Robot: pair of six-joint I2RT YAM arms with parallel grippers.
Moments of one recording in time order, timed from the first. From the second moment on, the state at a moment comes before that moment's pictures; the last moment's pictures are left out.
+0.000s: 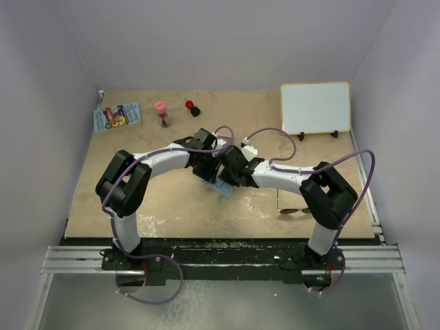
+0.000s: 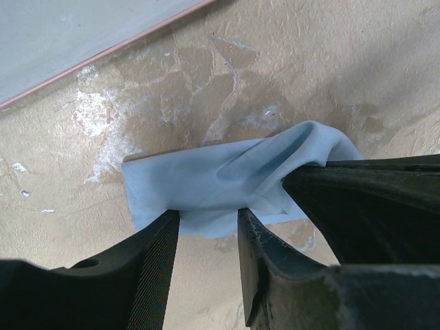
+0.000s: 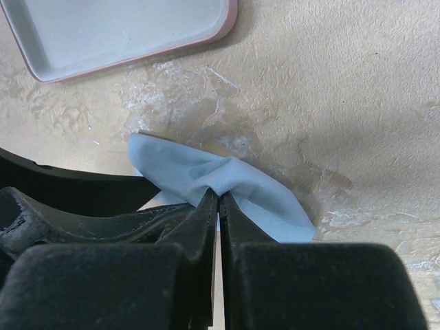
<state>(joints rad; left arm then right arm) -0.61 1.87 1.20 -0.46 0.20 -0.11 0.82 1.77 1.08 -0.29 0.34 1.22</state>
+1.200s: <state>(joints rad) -0.64 1.84 1.28 -0.54 0.17 -0.06 0.82 1.75 1.02 -0.25 0.30 1.22</state>
